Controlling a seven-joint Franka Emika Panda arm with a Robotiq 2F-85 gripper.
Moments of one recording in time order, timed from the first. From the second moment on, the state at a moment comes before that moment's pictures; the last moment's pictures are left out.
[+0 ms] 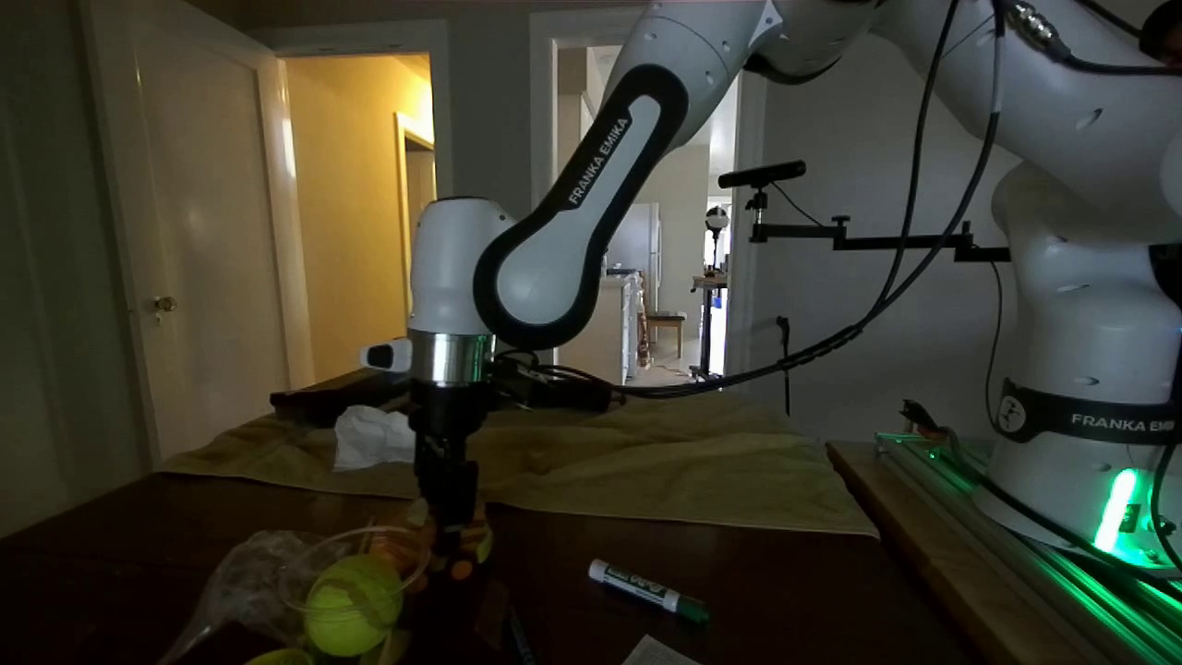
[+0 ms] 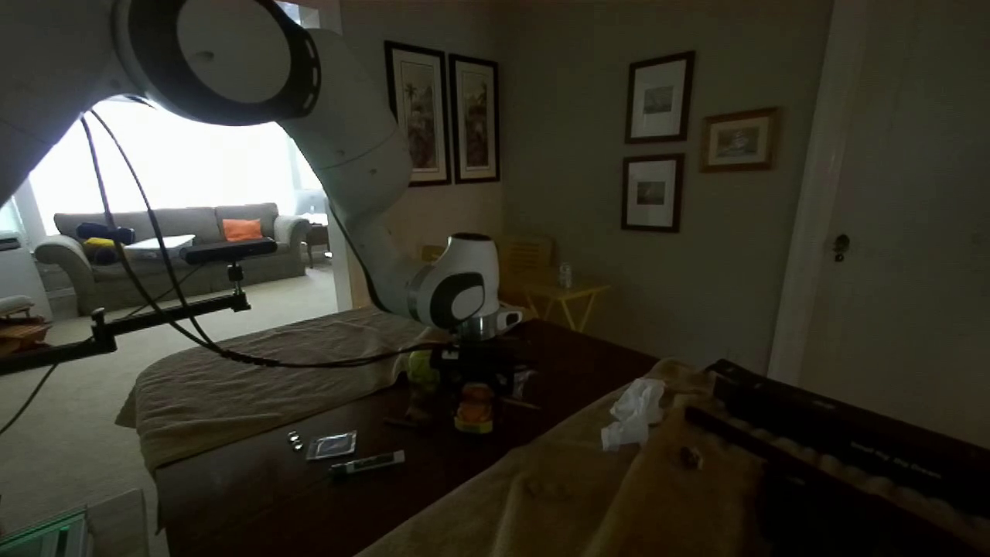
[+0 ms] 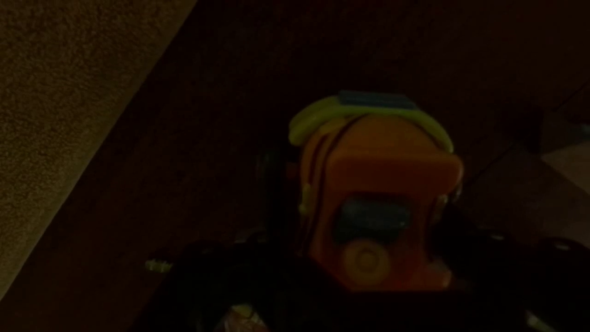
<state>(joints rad) -0.05 0.71 0.19 -1.89 -0.15 2.69 -0.50</state>
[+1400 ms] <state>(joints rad) -0.07 0.70 0.19 -1.90 -0.15 2.61 -0.50</state>
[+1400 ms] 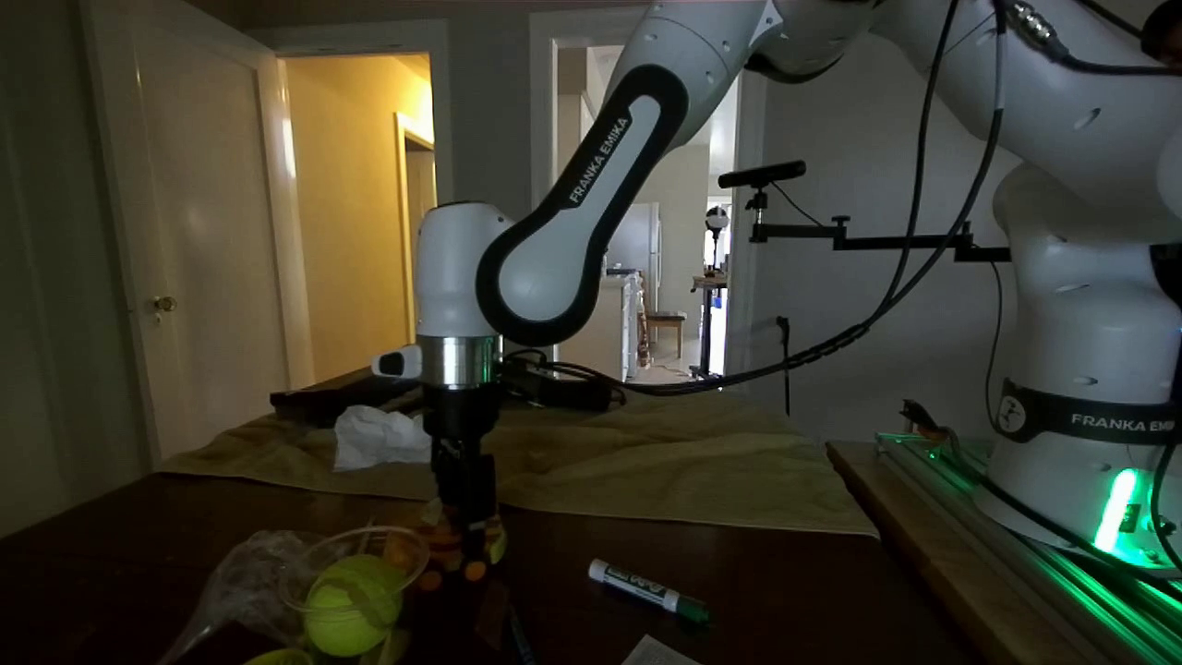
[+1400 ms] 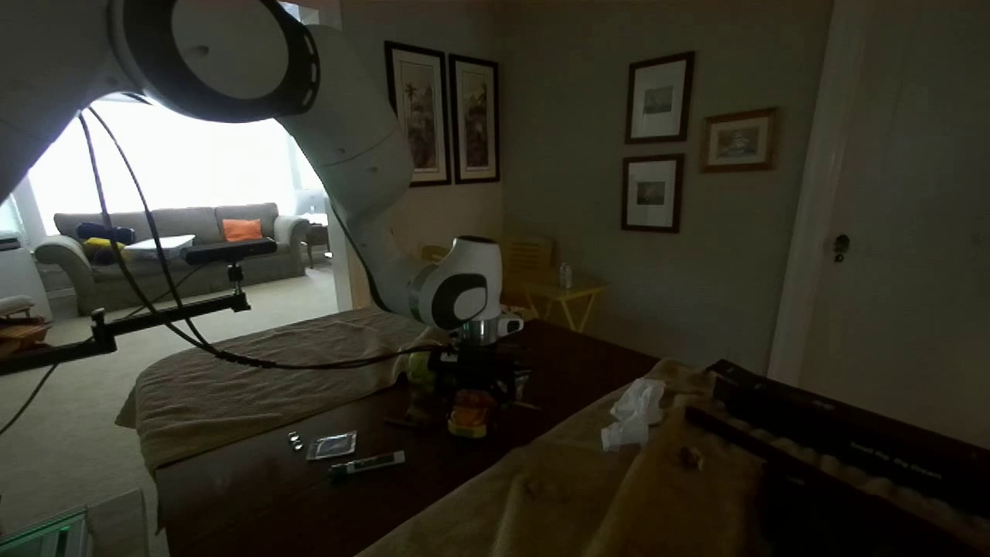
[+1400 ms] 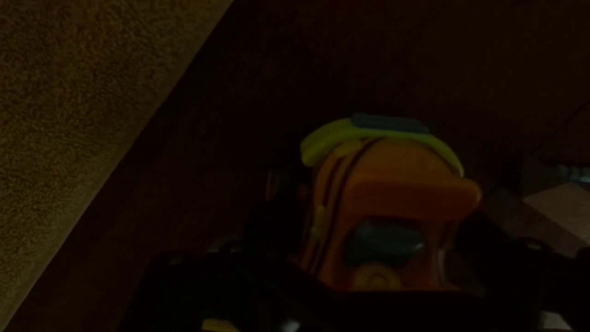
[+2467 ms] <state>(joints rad) -0.04 0.54 0.19 -1.91 -0.12 2.42 -0.41</state>
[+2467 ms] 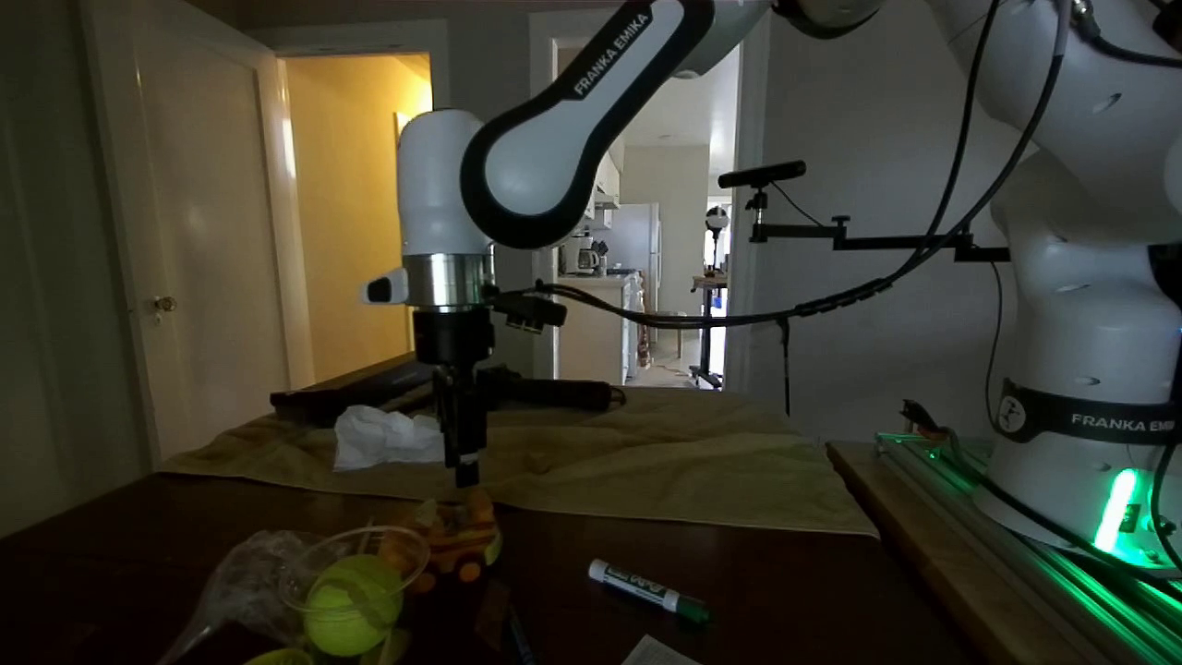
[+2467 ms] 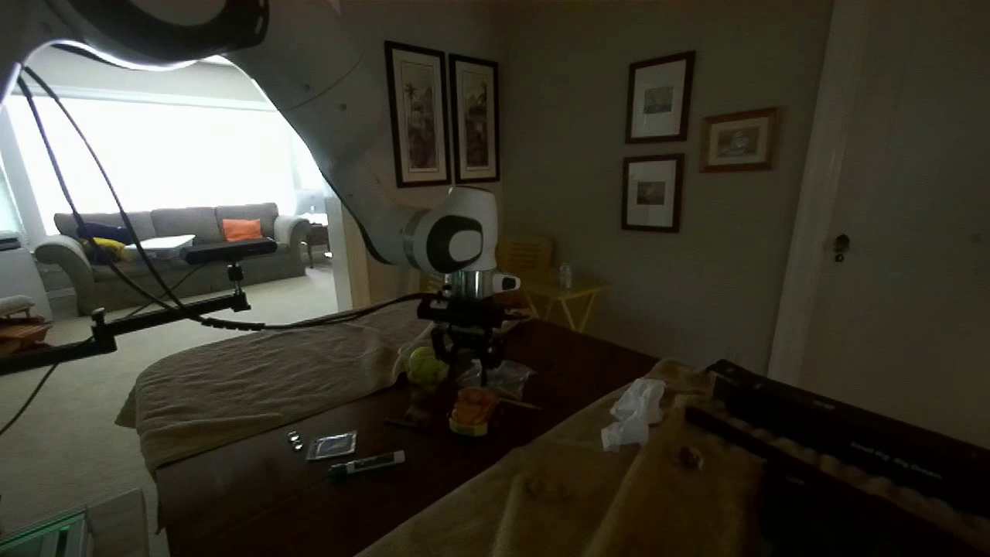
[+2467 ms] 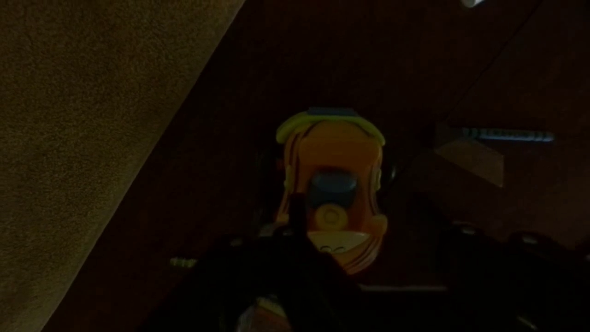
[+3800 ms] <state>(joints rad) -0.01 0.63 0.14 -1.86 -0.13 2.50 -0.41</state>
